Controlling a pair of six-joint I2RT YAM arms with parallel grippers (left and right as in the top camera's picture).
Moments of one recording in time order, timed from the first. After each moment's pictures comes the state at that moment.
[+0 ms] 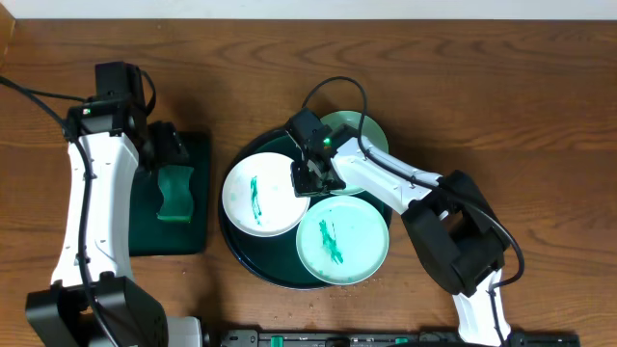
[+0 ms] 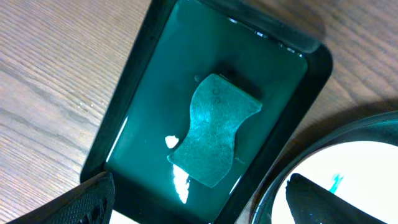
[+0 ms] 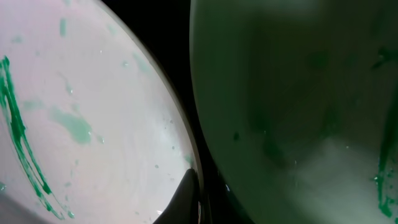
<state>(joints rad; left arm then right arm) 0.17 1.57 1.38 -1.13 -0.17 -0.30 0.72 2.14 1.52 -0.74 -0.18 0.57</state>
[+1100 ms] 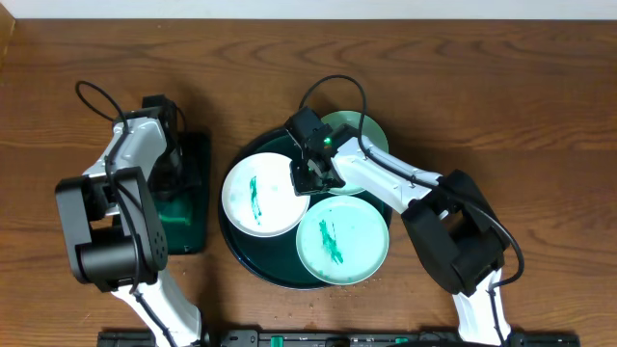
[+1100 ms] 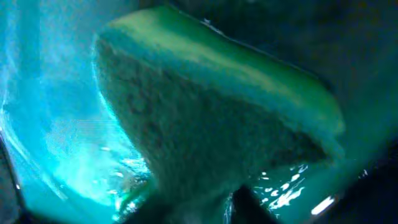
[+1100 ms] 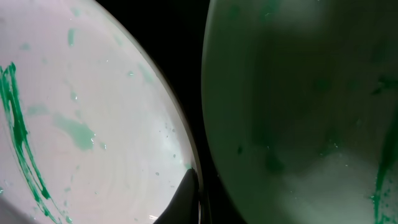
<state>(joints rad) 0.17 1.96 1.25 -0.99 -0.13 -0.17 0.71 2.14 1.52 -0.71 -0.18 0.53</state>
